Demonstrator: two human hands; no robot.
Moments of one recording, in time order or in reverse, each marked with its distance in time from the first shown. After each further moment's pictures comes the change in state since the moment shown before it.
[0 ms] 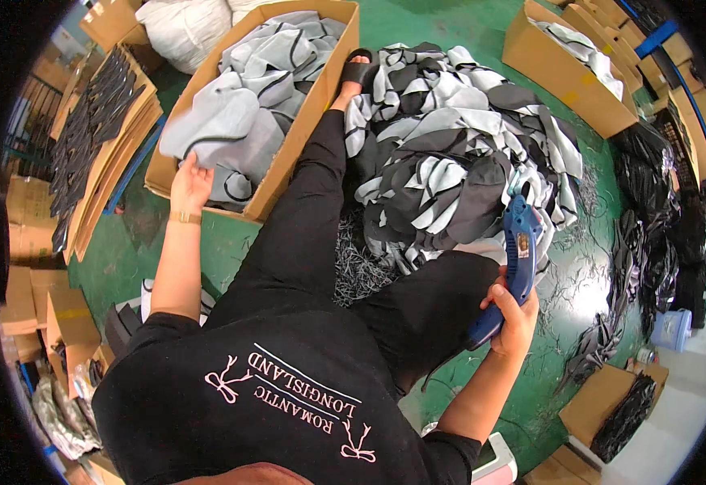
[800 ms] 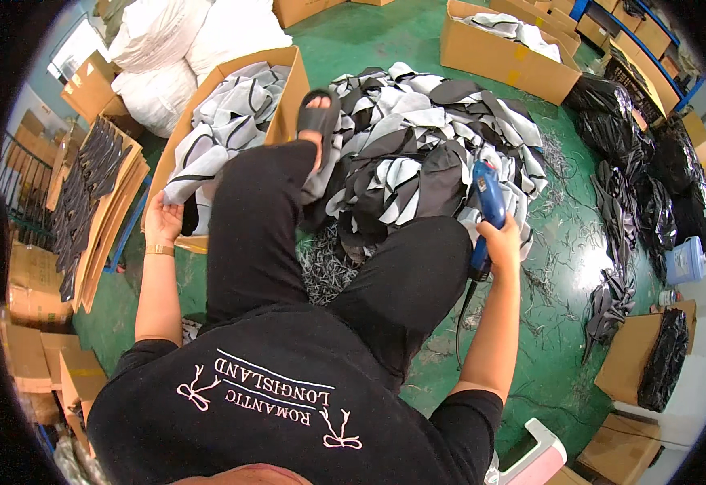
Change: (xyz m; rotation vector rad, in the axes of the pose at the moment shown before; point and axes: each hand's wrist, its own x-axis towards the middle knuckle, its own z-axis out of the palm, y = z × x) left_hand -0.033 0.037 0.005 0.038 -0.130 0.029; right_hand 0.058 0.045 -0.091 -0.475 0.233 -0.096
